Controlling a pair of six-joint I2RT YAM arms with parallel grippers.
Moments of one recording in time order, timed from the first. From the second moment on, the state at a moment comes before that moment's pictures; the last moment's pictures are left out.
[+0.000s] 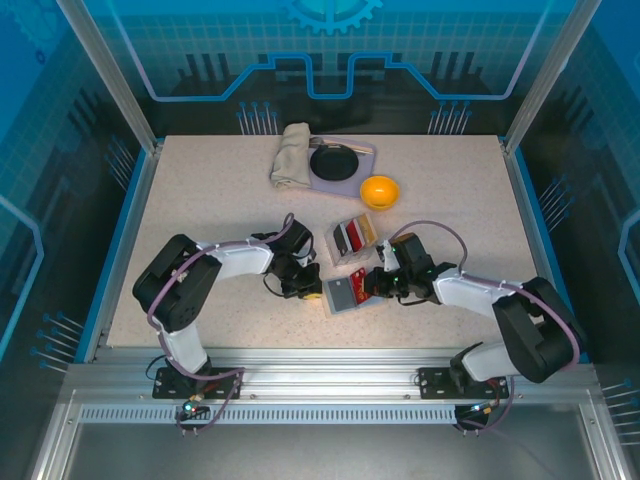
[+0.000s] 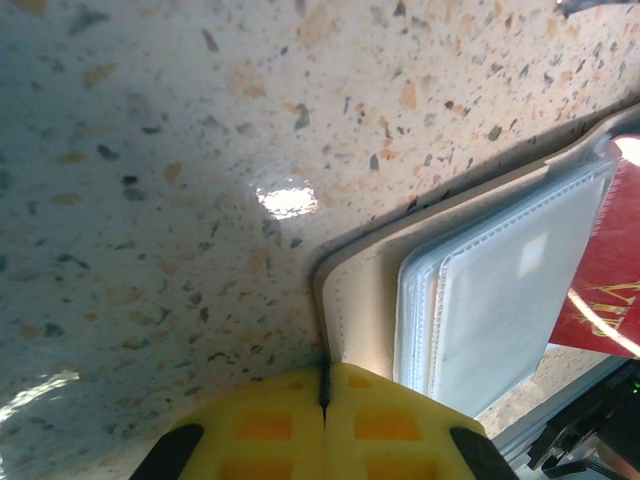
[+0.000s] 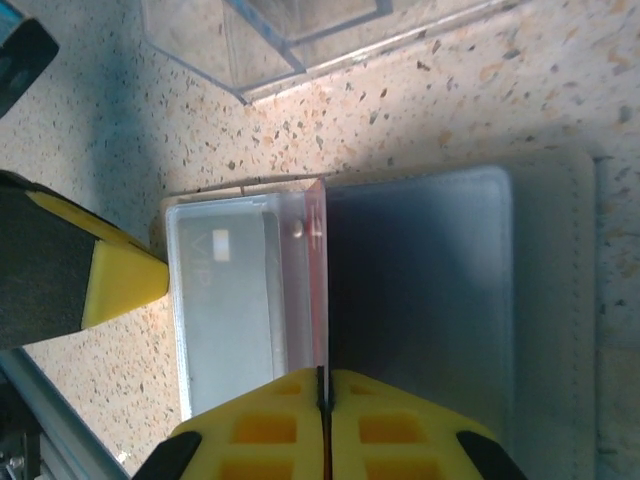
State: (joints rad) left arm -0.59 1.80 0.93 -0.42 0.51 -0.79; right arm 0.48 1.41 0.53 -0.09 -0.45 0.59
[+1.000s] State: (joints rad) left arm -0.62 1.75 0.92 -0.39 0.43 -0.83; right arm 0.46 1.37 0.51 -0.04 -0.52 0.61
